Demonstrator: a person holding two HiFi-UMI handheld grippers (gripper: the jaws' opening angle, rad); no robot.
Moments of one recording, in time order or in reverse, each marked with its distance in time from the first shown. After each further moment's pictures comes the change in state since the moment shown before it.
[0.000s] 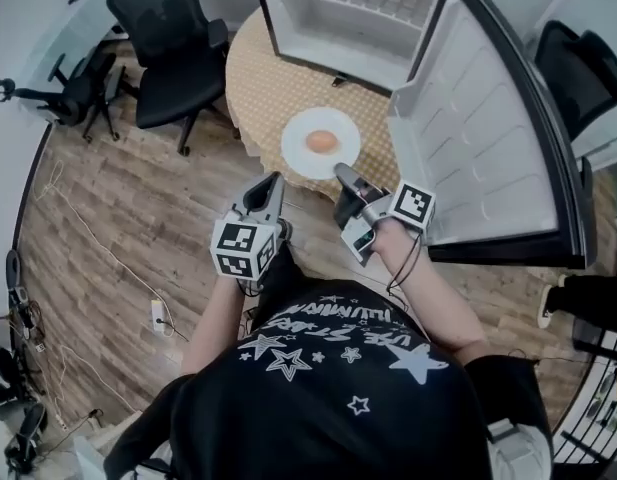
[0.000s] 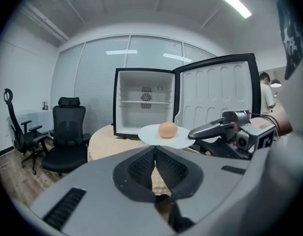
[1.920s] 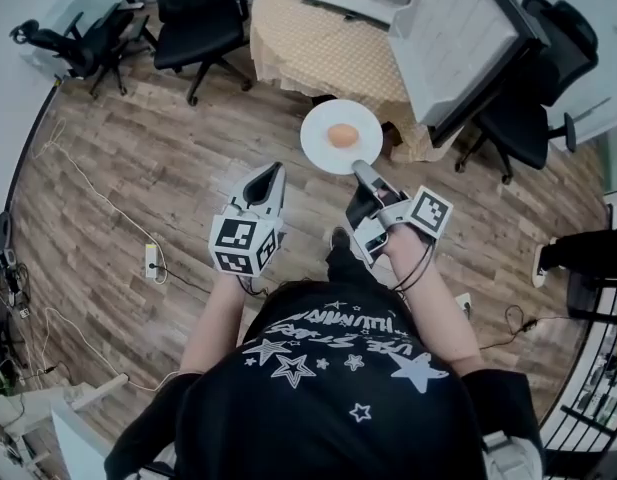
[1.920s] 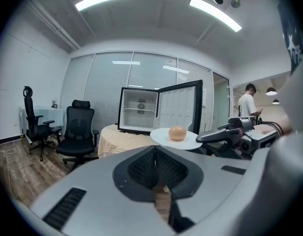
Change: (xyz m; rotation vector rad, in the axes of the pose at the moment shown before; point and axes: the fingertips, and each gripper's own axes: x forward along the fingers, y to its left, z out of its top) left arm -0.259 -0.102 -0.070 -0.053 -0.088 0.011; right arm -0.196 0.031 -0.211 -0.026 -0.088 0.010
